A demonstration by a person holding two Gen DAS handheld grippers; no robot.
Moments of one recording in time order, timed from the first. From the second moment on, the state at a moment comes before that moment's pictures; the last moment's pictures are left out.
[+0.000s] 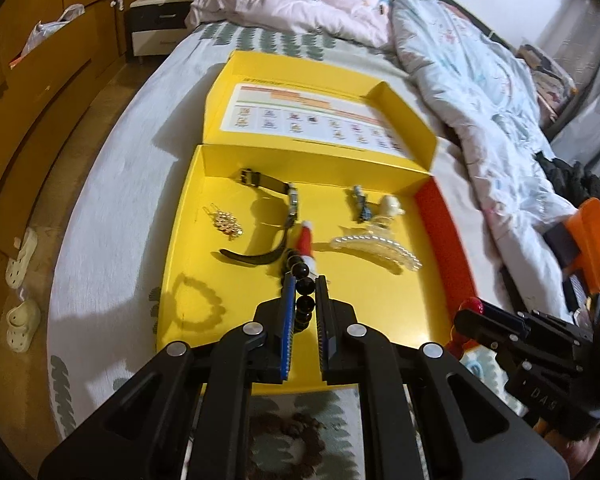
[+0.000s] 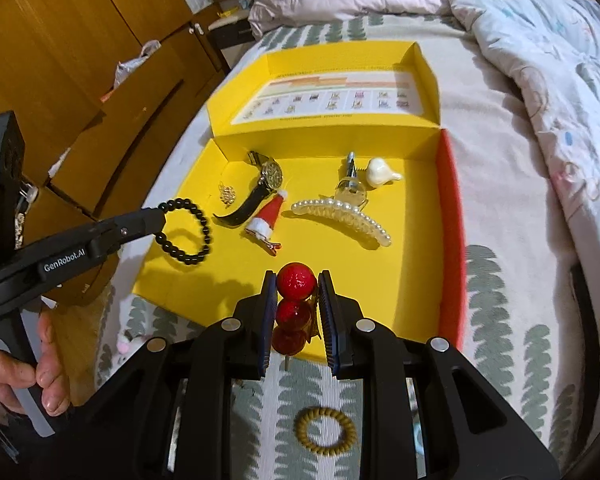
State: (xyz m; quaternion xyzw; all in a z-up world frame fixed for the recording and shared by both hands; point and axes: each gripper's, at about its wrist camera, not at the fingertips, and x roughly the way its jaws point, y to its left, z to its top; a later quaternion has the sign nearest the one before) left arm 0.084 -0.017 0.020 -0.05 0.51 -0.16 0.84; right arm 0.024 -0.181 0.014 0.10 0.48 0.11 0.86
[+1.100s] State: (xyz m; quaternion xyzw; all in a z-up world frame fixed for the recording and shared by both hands) left arm -0.096 0.030 -0.002 -0.04 0.52 -0.20 0.83; right arm -0.059 -0.377 -0.069 0.19 0.55 -0.07 0.81
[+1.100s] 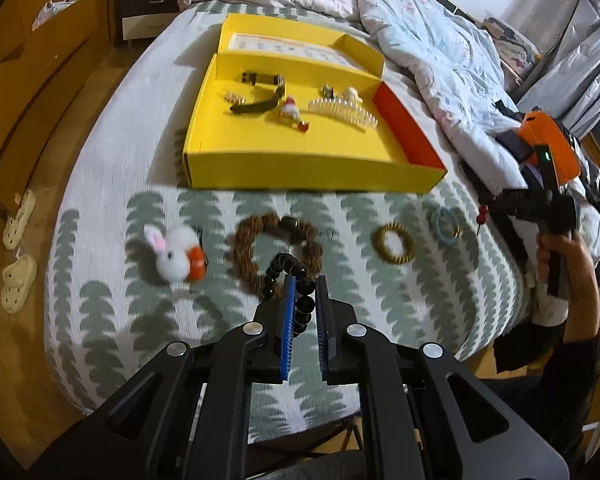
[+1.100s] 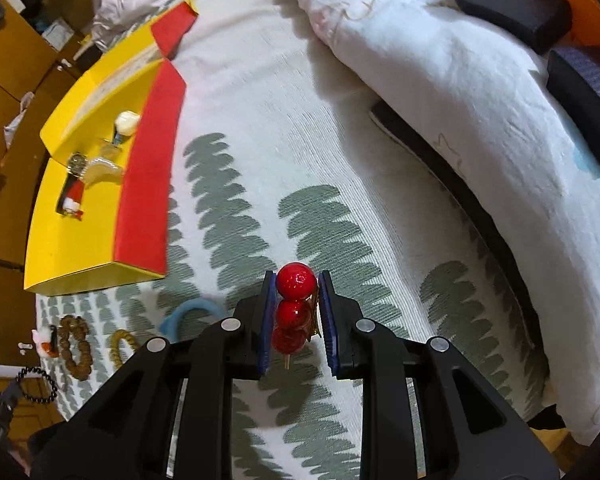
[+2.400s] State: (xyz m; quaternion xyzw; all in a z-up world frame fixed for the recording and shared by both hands) left arm 0.014 0.021 0.020 -0.02 0.50 -0.15 0.85; right arm -0.007 -0.259 0.011 0.11 0.43 0.04 0.90
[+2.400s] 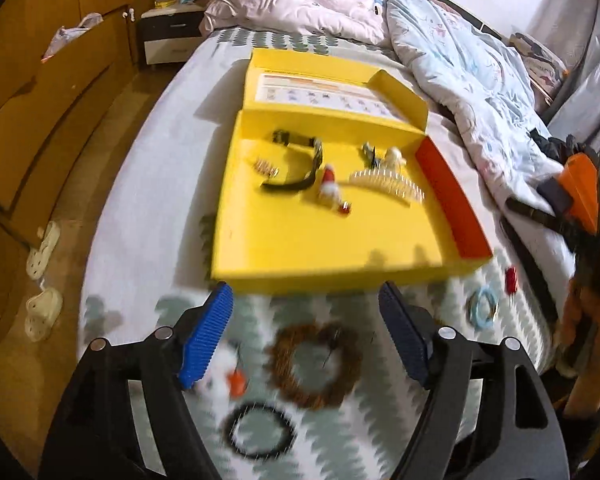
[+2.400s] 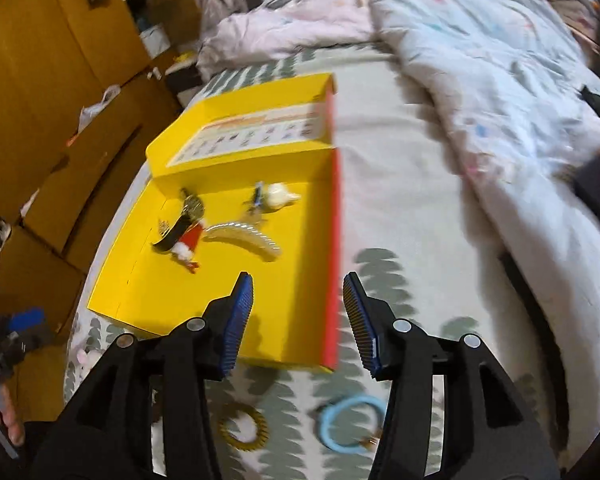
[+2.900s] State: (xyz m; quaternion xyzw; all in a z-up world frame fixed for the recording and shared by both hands) left arm 0.128 -0.020 -0.030 -0.01 0.56 -0.13 0.82; right arm 0.064 -0.196 -0.023 0.05 0.47 0.08 0.88
